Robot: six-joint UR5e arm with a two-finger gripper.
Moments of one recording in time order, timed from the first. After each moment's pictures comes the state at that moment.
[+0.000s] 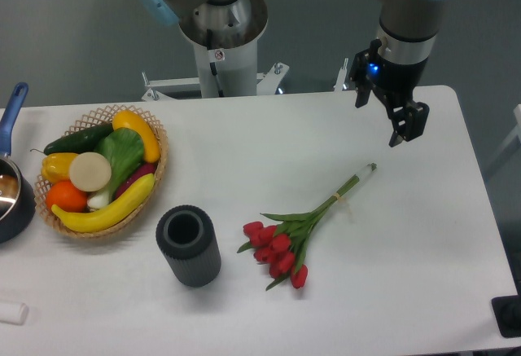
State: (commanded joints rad) arm 2.75 -1.73 -1.50 -1.38 1.46 1.81
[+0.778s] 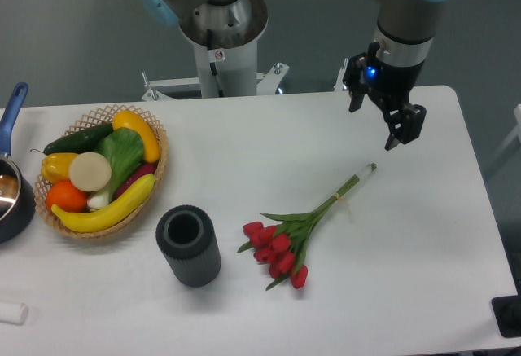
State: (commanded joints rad) arm 2.74 -1.74 -1.52 -1.35 1.45 1.68
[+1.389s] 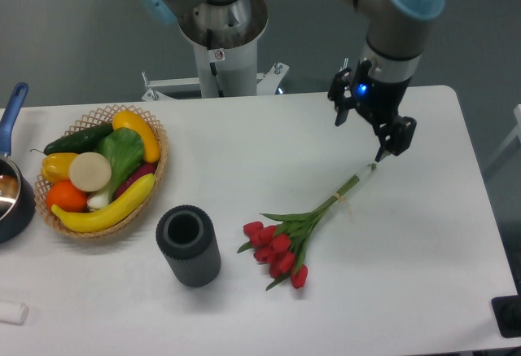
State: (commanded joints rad) arm 2.66 -1.80 -1.53 -1.34 1.44 1.52
